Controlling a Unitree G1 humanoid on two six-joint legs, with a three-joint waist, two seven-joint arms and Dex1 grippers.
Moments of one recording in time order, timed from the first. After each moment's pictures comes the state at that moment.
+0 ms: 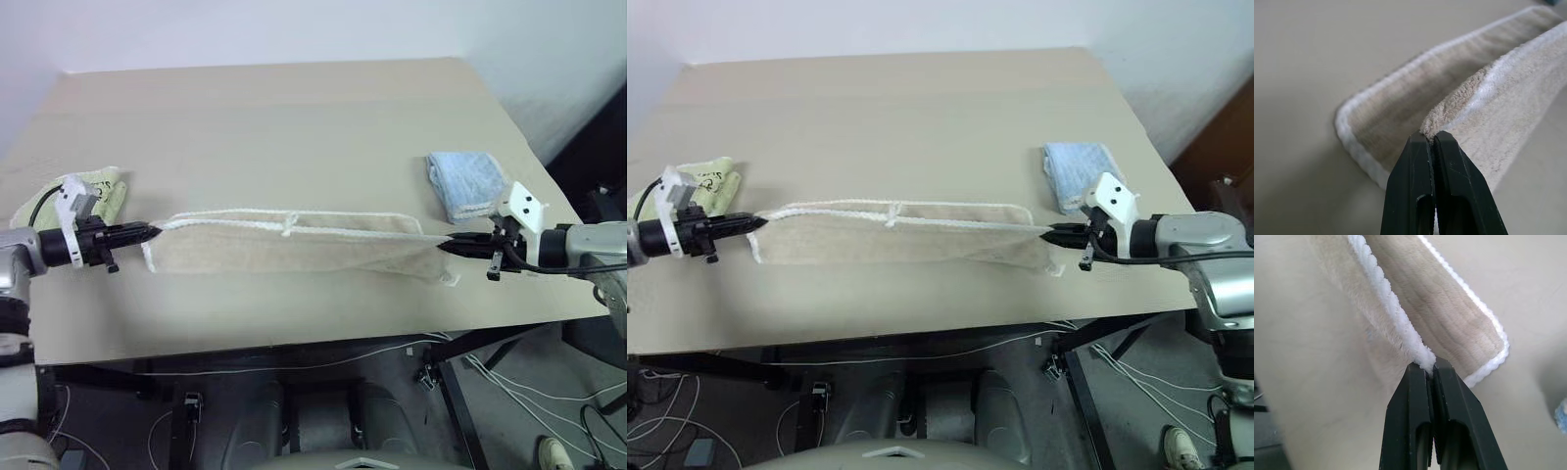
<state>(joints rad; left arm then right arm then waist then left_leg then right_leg) -0.66 0.93 0.15 0.82 -0.30 0.29 -1.37 -0.37 -0.97 -0.05 -0.07 0.41 0.55 1.10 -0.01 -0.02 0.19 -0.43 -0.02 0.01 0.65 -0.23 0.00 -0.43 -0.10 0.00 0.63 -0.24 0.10</state>
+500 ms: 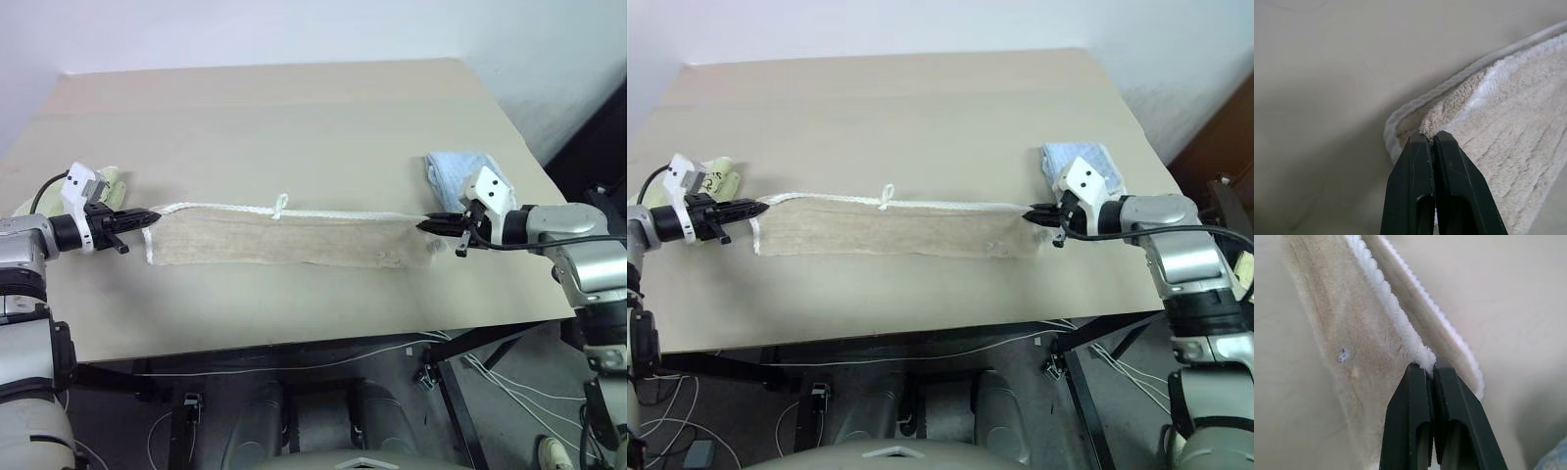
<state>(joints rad) -0.87 0.88 0.11 1.14 -0.17 0.16 -1.30 -0.60 -0.81 0.07 0.22 0.26 0.35 1.08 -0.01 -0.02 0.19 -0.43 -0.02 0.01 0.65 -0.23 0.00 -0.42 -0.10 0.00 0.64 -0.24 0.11</state>
